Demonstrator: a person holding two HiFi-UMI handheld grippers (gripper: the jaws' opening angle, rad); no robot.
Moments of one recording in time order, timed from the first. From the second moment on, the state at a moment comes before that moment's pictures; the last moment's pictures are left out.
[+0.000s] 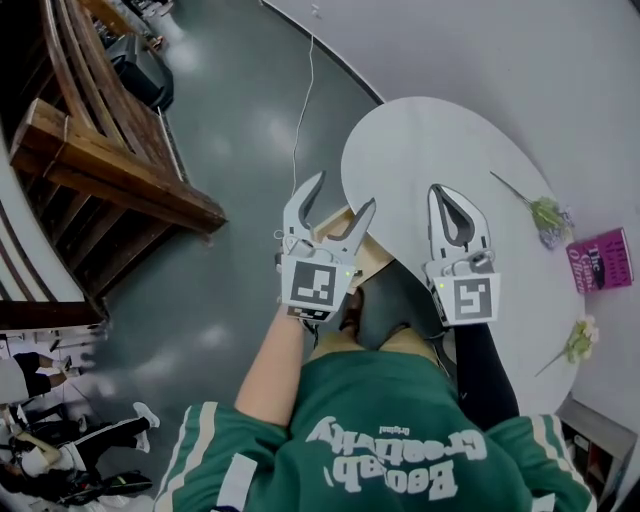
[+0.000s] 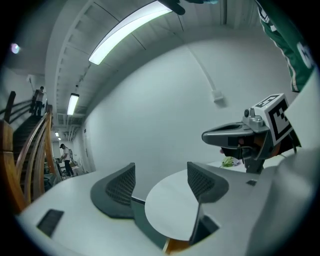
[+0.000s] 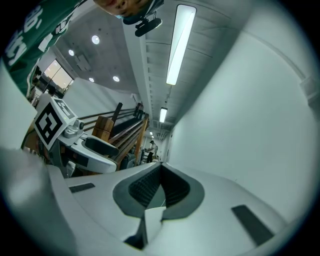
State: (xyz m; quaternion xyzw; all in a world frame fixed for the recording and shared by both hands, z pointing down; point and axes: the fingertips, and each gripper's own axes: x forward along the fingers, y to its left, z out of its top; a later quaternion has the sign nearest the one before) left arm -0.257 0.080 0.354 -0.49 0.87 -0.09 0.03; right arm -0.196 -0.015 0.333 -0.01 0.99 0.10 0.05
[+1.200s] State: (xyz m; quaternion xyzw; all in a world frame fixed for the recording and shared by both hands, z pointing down) left arm -0.283 0.112 0.318 -0.40 0.91 -0.05 0.10; right arm -0.210 -0.013 0.348 0.00 0.99 0.11 0.01
